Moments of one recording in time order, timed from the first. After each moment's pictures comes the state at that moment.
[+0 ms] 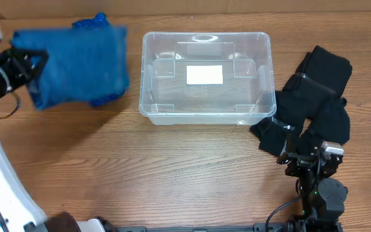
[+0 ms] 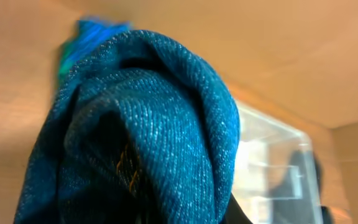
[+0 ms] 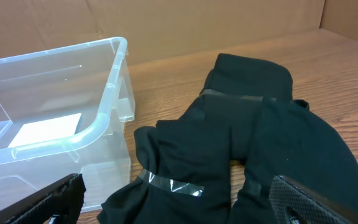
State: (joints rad) left arm 0.52 1.52 1.76 -1.03 0.75 -0.12; right arm -0.07 0.01 0.12 -0.35 0.05 0.15
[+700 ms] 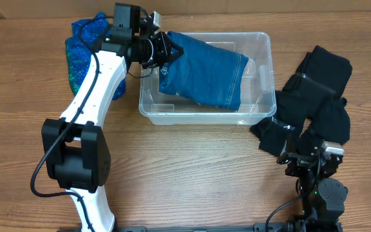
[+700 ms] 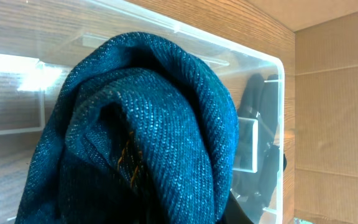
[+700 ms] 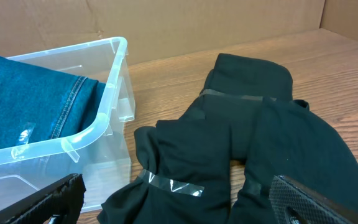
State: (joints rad) left arm -0.19 2.03 1.76 -0.63 0.64 -0.55; right arm -0.07 0.01 0.12 -0.35 0.05 0.15
